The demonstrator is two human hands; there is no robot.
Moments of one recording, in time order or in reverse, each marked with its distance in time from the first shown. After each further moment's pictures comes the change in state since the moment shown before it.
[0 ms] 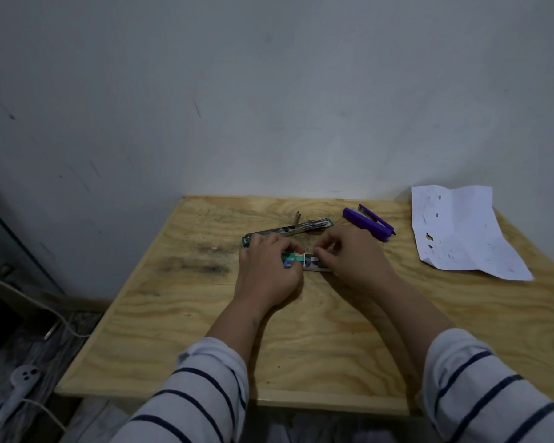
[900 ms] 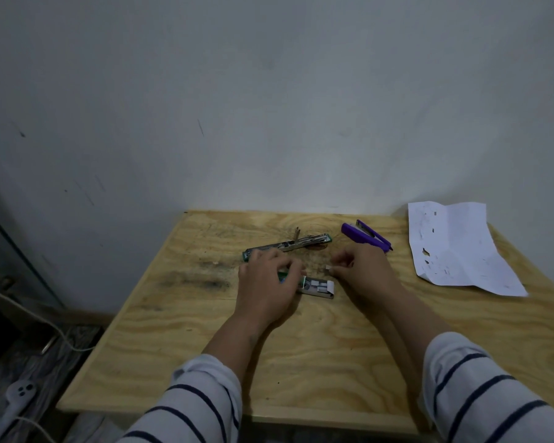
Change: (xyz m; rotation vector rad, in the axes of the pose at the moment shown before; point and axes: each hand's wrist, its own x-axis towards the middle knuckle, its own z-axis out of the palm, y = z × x) left_hand -0.002 -0.004 0.003 -0.112 0.090 0.015; right_hand 0.011 0.024 -0.007 0.035 -0.031 0.189
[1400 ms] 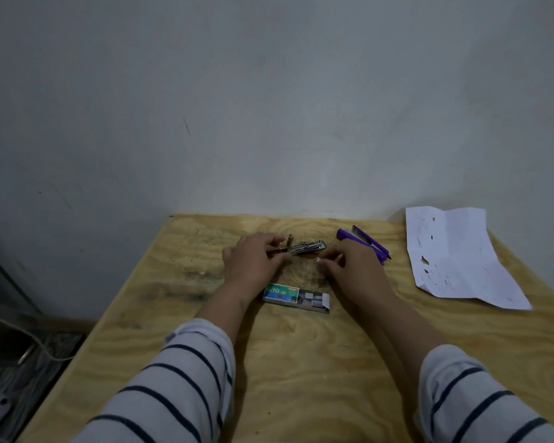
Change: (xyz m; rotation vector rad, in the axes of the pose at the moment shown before) left_hand 0.064 -0.007 -0.005 0.127 -0.070 -0.164; right_hand 0.012 -0.007 0.004 0.003 0.111 -0.098
